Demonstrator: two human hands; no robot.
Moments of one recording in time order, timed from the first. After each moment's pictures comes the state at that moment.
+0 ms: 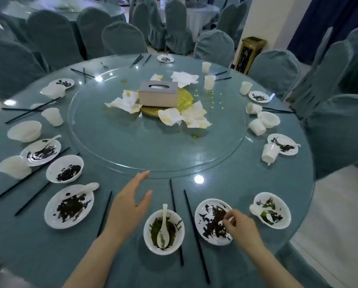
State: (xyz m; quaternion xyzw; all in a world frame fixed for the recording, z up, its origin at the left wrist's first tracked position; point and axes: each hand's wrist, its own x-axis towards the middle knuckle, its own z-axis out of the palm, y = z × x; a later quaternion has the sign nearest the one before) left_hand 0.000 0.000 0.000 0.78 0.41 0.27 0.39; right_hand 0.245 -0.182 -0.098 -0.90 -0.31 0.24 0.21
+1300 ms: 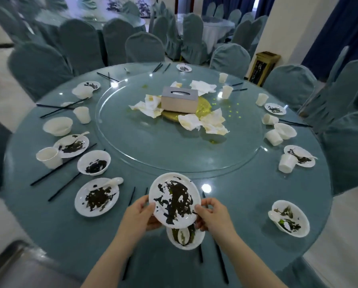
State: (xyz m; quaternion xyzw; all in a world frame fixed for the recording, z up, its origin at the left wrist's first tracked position) left_hand -0.054 -0.011 -0.017 0.50 0.47 0.25 0.69; right_hand 0.132 -0.105 -0.039 -0.73 -0.22 0.44 0.48
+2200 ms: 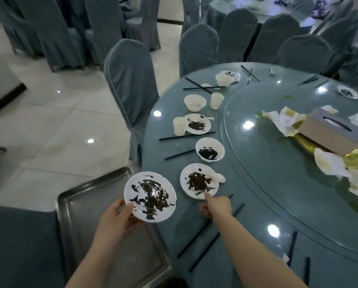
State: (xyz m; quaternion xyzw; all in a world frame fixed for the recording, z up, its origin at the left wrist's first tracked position) left_hand -0.277 -0.035 -0.046 0.19 0.64 0.51 0.54; right_hand -0.043 0.090 -0.114 -0.76 -0.27 0.53 0.26
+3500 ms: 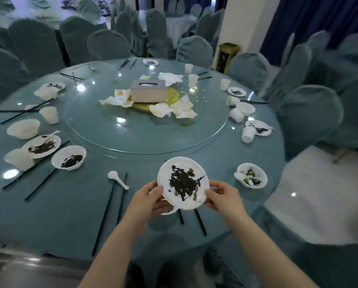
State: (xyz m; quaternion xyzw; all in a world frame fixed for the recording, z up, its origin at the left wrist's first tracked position) left_hand -0.031 -0.072 -0.019 0.46 0.38 0.20 0.78; right_hand 0.135 -0.204 -0.014 -0.74 -0.14 0.34 0.56
